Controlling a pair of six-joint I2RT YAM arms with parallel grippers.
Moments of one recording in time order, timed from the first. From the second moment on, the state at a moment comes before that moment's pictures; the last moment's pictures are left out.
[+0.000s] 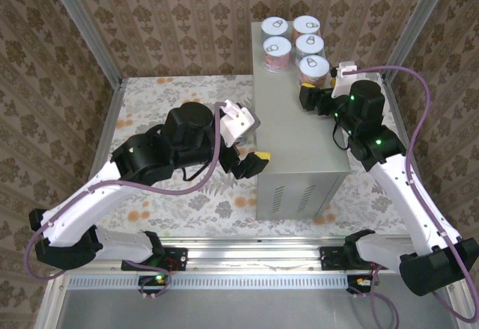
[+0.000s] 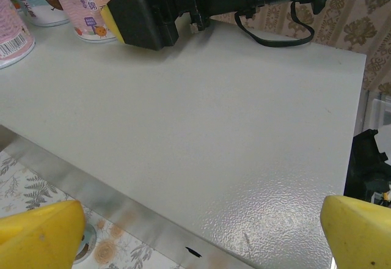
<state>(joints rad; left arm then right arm) -1.12 1.23 1.65 -0.83 0.02 0.04 0.26 1.13 1.20 -0.27 0.01 0.13</state>
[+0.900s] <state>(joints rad) -1.12 1.23 1.63 -0.83 0.01 0.03 0.26 1.14 1.20 -0.25 0.01 0.13</state>
